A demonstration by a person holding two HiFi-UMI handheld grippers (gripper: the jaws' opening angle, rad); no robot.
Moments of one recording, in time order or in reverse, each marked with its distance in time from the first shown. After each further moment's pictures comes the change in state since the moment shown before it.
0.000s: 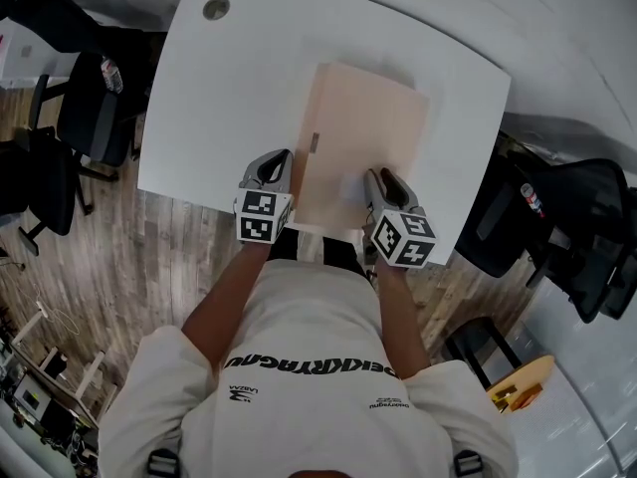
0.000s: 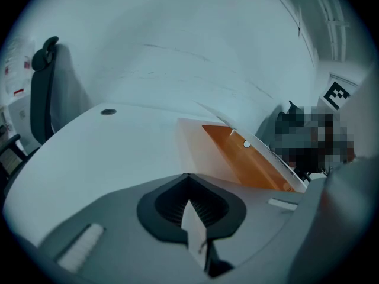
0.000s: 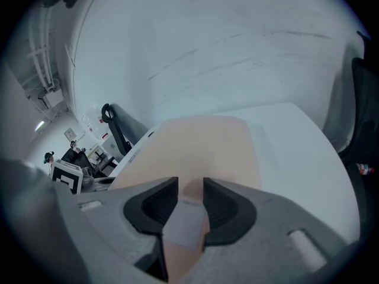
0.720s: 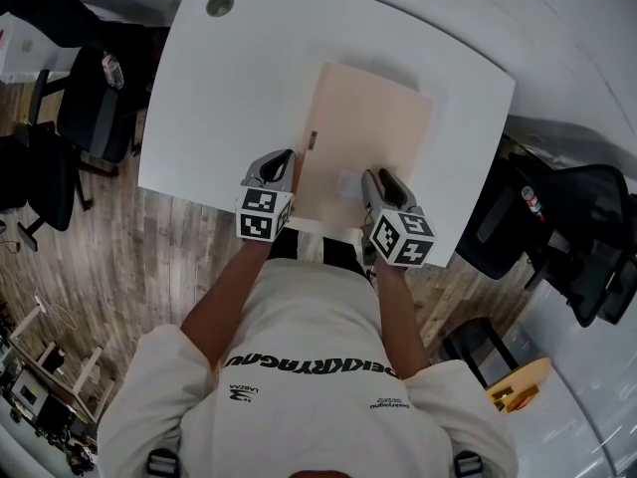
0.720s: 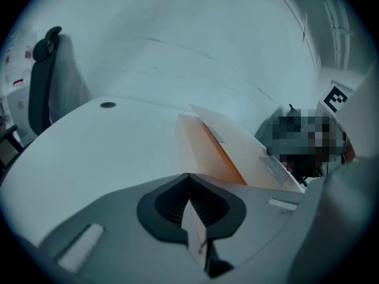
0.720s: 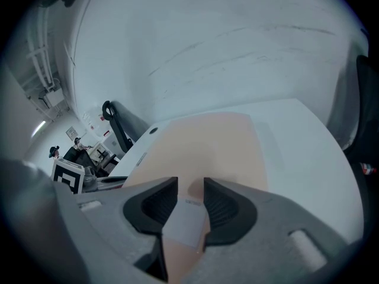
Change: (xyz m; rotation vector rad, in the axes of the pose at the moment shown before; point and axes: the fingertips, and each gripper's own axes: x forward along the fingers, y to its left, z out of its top) left arm 0.006 0.001 -0.006 -0.045 0.015 -0.027; right arm 0.010 0.005 -0.006 -0.003 0.035 0.018
